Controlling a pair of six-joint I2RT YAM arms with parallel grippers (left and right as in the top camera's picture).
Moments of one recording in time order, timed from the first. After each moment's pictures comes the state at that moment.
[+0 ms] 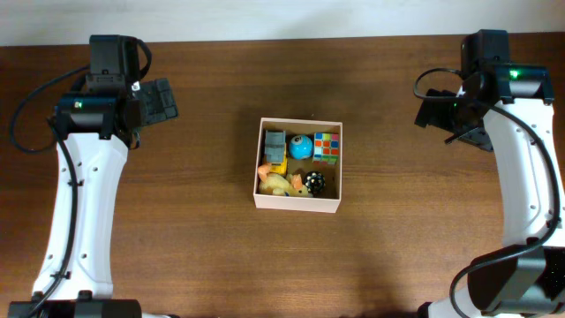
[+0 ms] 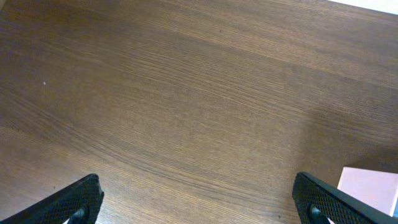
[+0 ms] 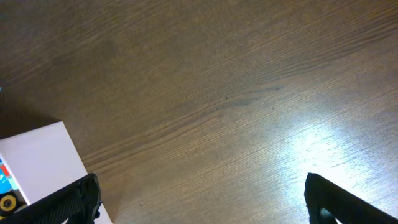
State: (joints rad) left arm -0.02 1.60 1.68 -1.04 -0.24 -0.24; right arm -0.08 1.73 1.75 -1.32 0.11 0.37
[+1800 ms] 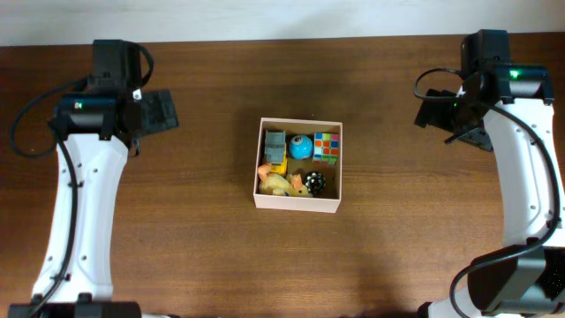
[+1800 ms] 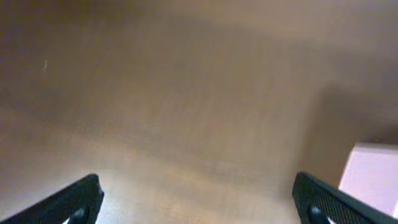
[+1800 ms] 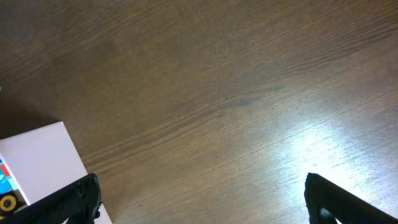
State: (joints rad) left arm -0.02 1.59 1.67 -1.09 -0.24 -0.24; right arm -0.08 1.73 1.75 -1.32 0.11 0.37
